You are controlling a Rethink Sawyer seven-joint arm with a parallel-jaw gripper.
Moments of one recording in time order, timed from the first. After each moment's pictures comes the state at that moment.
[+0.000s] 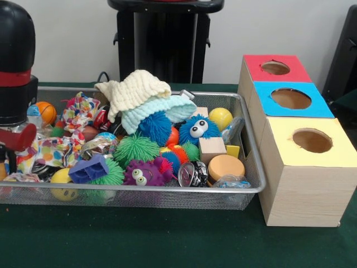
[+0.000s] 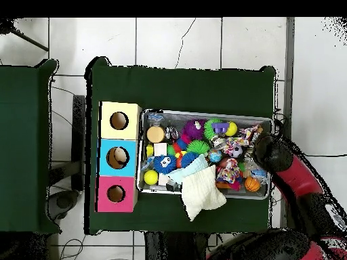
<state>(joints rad) -0.68 -0.32 -0.02 1.44 0.14 0.17 1.23</state>
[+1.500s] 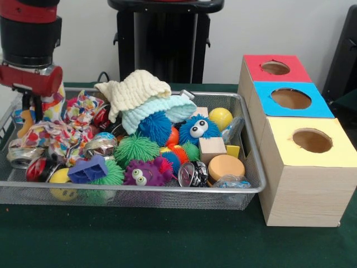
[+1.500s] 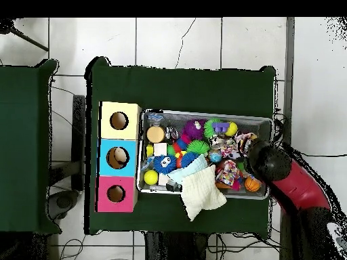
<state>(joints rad) -0.55 -0.56 -0.12 1.63 0.16 0.29 1.23</state>
